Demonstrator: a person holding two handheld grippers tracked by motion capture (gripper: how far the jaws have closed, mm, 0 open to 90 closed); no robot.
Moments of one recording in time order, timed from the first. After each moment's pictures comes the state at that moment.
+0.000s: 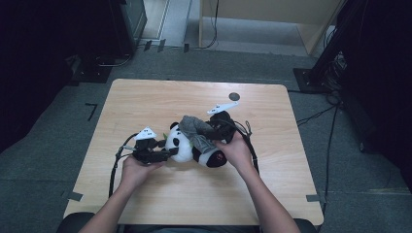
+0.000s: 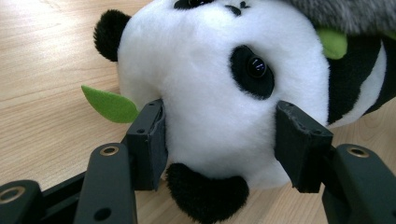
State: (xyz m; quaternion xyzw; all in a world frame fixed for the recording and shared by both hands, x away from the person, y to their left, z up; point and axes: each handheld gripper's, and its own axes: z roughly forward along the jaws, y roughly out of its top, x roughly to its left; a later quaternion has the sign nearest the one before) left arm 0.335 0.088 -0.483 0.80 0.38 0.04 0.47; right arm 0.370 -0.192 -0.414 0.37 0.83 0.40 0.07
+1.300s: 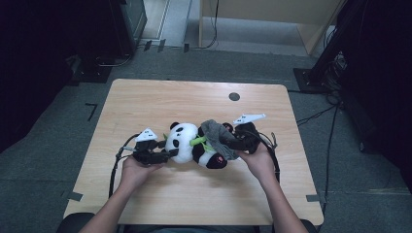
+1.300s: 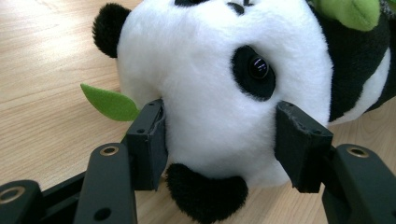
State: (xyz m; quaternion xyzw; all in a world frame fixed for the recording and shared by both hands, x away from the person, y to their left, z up) left arm 0.332 0.087 -0.484 0.80 0.37 0.05 0.46; right arm 0.334 -0.258 -0.424 0.41 0.82 0.39 0.09
